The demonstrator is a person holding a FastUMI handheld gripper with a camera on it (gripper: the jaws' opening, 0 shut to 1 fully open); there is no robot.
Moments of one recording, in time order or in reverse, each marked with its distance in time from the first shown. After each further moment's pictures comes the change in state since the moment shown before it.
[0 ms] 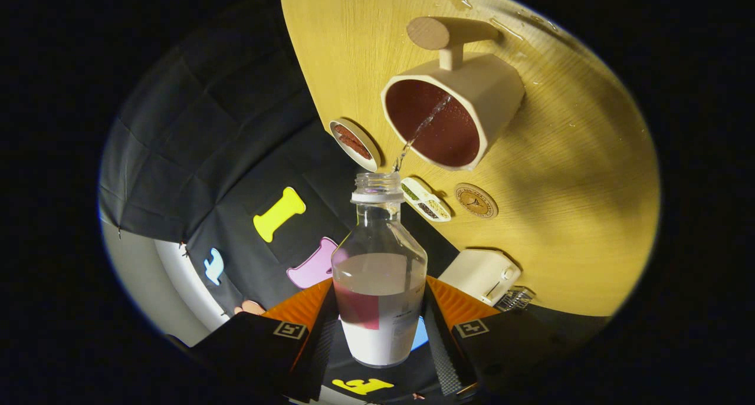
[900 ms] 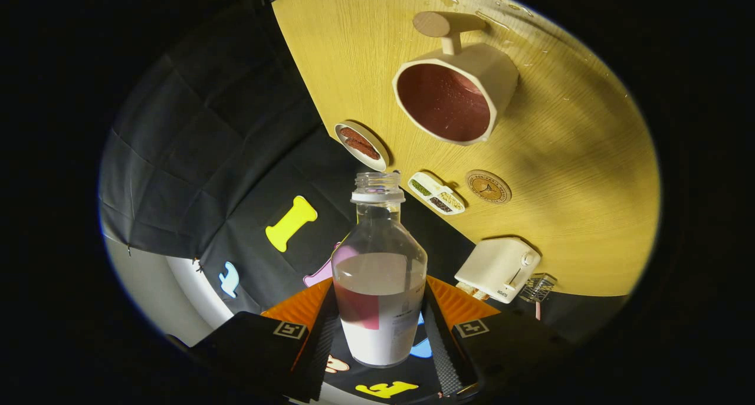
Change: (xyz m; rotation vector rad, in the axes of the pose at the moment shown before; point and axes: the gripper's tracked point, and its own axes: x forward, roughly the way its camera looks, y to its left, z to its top) arm -0.004 0.019 -0.022 0.062 -0.017 0.028
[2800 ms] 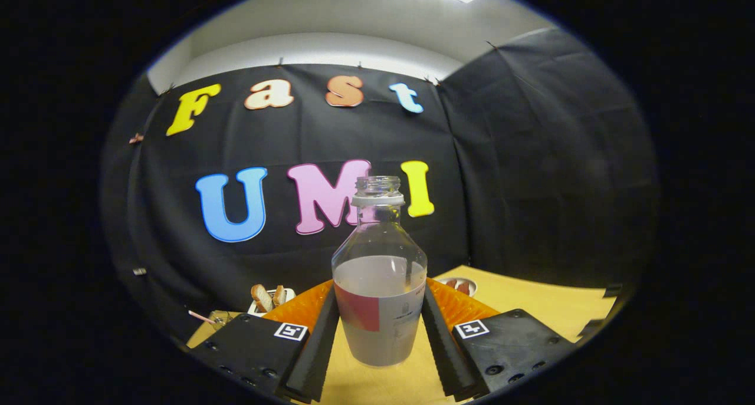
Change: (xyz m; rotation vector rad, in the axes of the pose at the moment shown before) arm -0.017 0.025 -0.130 -2.309 -0.311 0.335
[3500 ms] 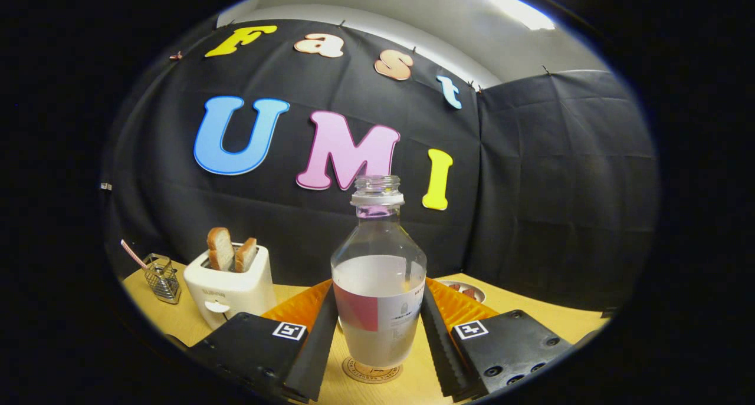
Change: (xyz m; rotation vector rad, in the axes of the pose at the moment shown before) arm 0.086 0.050 -0.147 -0.175 0.070 -0.068
